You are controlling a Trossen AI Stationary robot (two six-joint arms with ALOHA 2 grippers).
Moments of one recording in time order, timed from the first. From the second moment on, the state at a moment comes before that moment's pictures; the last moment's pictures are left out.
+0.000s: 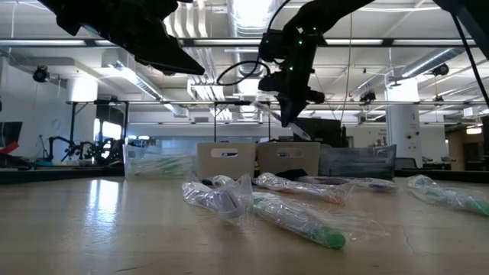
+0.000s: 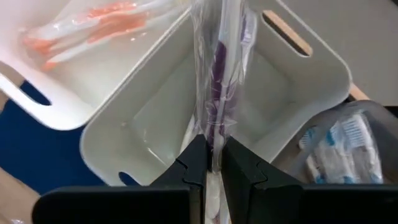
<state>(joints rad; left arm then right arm) -0.04 1.11 0.65 0.06 -0.12 0.15 -0.50 1.91 1.68 -0.97 0.14 0.34</state>
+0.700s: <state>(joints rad) -0.04 1.11 0.65 0.06 -0.12 0.13 -0.53 2.02 1.68 -0.96 0.09 0.37</state>
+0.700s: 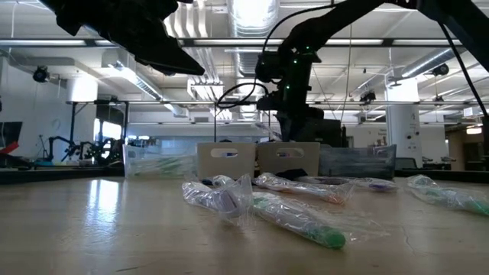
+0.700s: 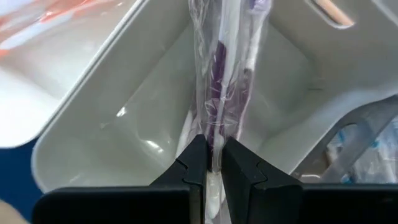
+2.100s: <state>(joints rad) -0.04 1.11 0.65 0.06 -0.12 0.12 -0.56 2.02 1.53 -0.83 0.08 0.38</state>
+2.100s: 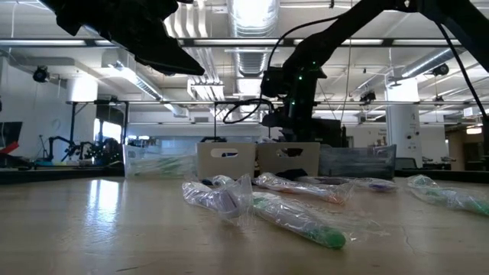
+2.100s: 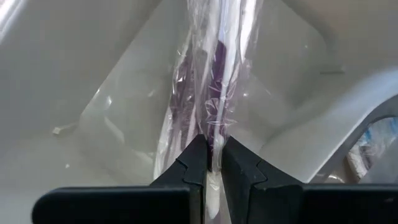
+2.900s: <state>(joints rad) -0.04 1.11 0.65 0.06 -0.12 0.12 -0.56 2.01 1.54 -0.81 0.07 0.34</state>
